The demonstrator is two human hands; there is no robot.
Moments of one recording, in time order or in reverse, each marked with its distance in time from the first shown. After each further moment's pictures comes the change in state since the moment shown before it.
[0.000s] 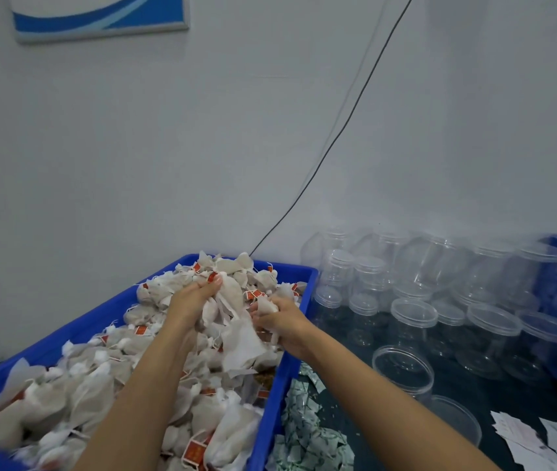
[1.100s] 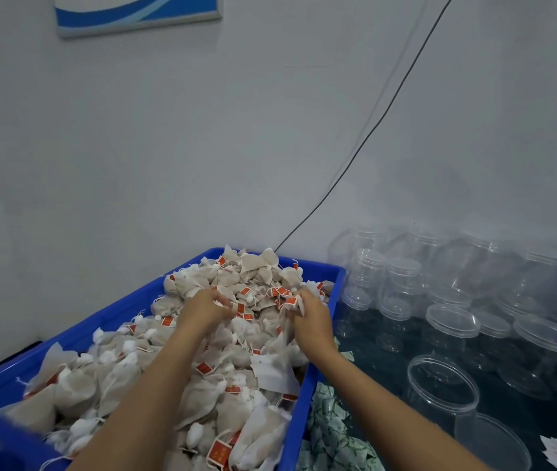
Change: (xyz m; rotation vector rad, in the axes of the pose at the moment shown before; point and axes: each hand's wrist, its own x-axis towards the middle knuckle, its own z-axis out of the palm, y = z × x) left_hand 0.042 -0.025 -0.029 0.871 0.023 0.118; right_hand 0.029 0.030 0.006 -0.521 0.404 -0.371
